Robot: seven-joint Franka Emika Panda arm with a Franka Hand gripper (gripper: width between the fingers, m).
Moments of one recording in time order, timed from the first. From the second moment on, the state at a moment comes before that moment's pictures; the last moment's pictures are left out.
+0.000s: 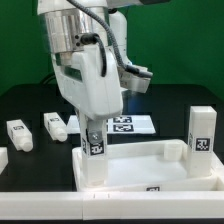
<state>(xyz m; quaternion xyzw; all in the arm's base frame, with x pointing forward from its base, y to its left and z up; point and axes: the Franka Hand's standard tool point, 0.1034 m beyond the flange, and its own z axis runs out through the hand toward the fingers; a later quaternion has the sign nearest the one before) 0.630 -0.054 0.097 -0.81 0.58 -0.01 0.07</state>
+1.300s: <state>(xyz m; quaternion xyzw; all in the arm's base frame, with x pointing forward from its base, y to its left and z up) 0.616 -0.052 0.102 -1.00 -0.01 -0.04 0.04</state>
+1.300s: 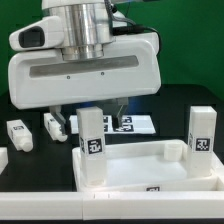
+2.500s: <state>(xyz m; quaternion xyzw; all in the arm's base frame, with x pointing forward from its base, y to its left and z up) 0.628 -0.030 0.100 -0.73 0.68 0.00 0.08</state>
